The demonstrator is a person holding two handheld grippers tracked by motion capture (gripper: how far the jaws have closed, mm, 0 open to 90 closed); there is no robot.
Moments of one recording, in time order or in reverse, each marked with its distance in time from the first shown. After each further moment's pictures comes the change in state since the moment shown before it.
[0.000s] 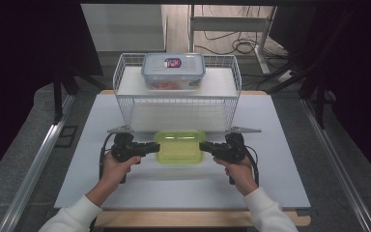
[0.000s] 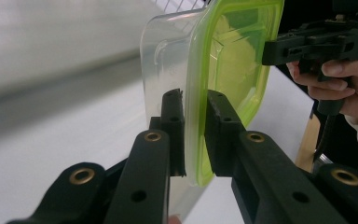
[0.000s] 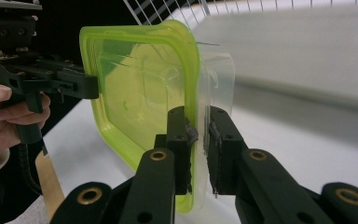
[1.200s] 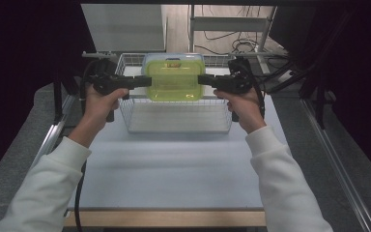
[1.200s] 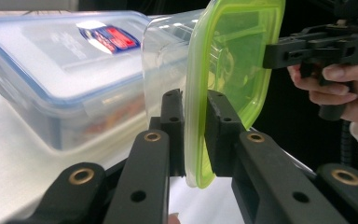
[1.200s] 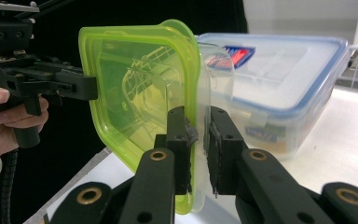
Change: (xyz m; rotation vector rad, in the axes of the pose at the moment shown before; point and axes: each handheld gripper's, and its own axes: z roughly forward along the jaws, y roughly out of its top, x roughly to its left) left arm -0.009 0.175 -0.062 -0.125 0.024 0.109; right arm 0.047 0.190 -0.029 -0.094 -0.035 -0.133
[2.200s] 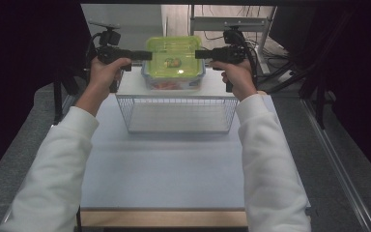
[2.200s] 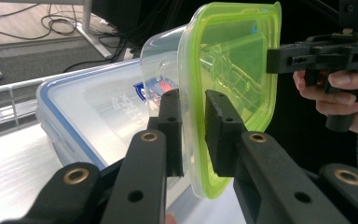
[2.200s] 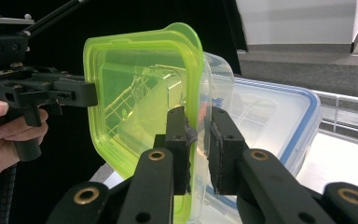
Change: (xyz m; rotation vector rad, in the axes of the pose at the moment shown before) left arm 0.050 0.056 0.023 0.019 0.023 -0.078; right arm -0.043 0.059 0.042 0.024 -0.006 0.101
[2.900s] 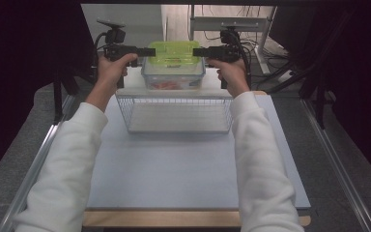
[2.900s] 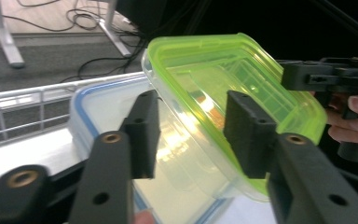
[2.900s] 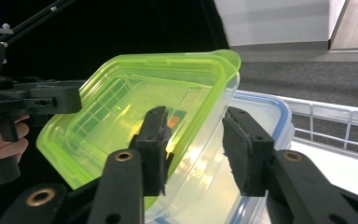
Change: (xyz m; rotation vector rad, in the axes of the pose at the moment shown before) left arm 0.022 0.006 0.023 -0.020 0.082 -0.094; right arm -0.022 0.002 0.026 -0.024 -0.066 0.048
